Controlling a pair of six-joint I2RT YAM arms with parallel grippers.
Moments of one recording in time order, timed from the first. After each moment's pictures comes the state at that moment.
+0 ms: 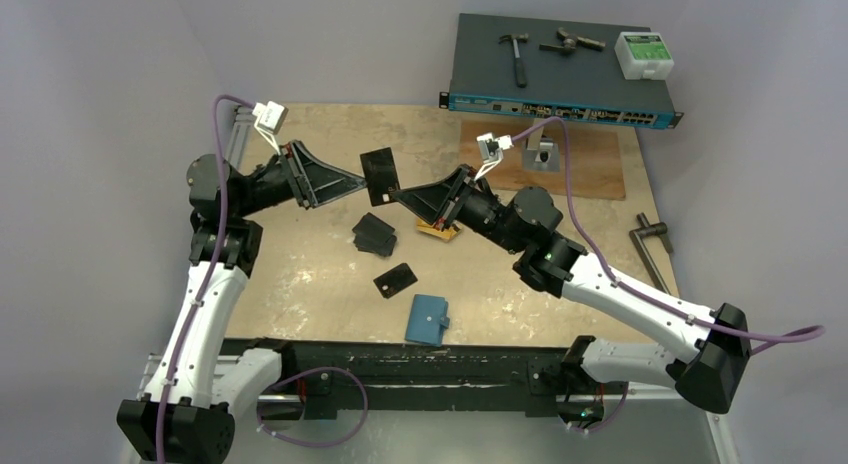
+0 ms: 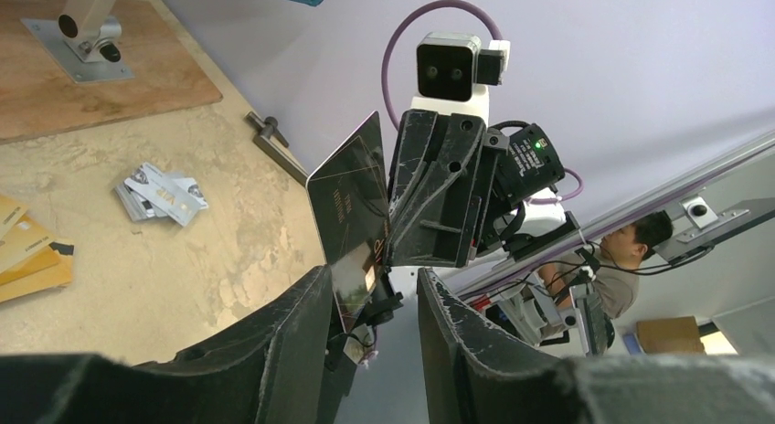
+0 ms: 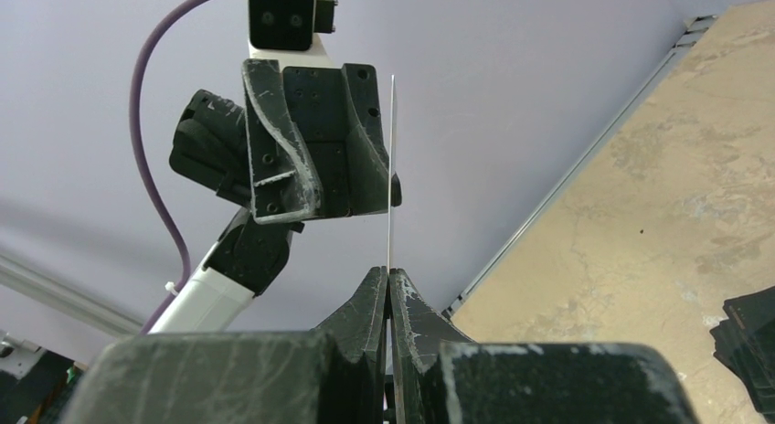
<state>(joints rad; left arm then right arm) -0.08 0.94 0.99 0.20 1.08 -1.10 0.90 1.14 0.95 0.40 -0.12 0.88</state>
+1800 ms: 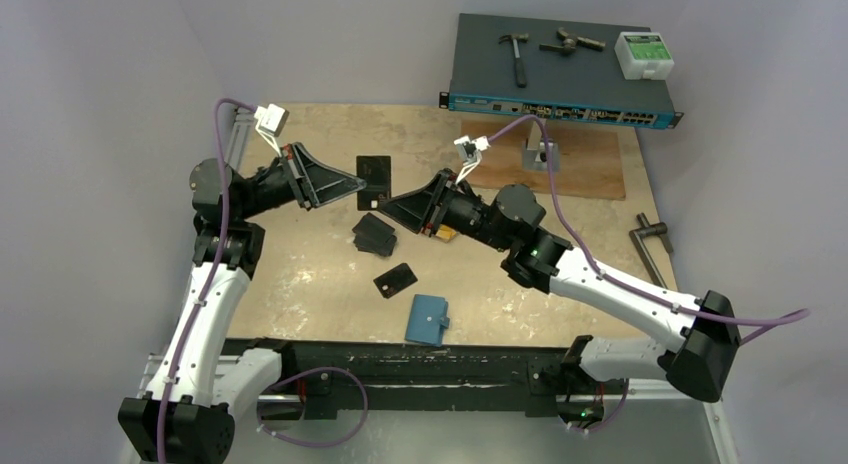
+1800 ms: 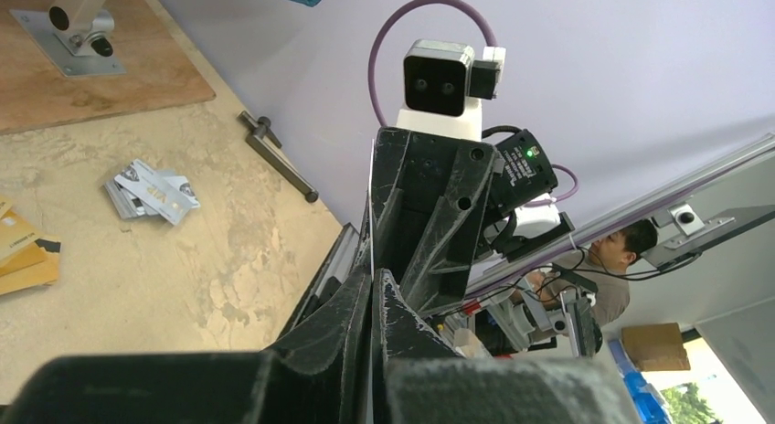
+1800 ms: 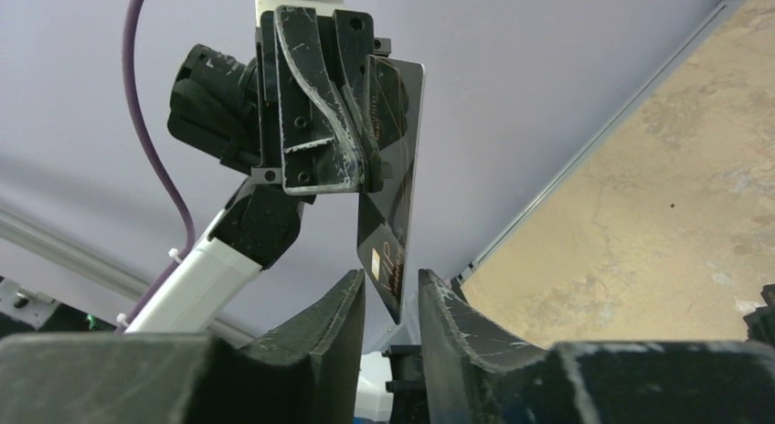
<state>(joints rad) -0.08 0.94 0.94 0.26 1.07 -1.15 0.93 1.21 0.97 0.44 -0.19 0.88</state>
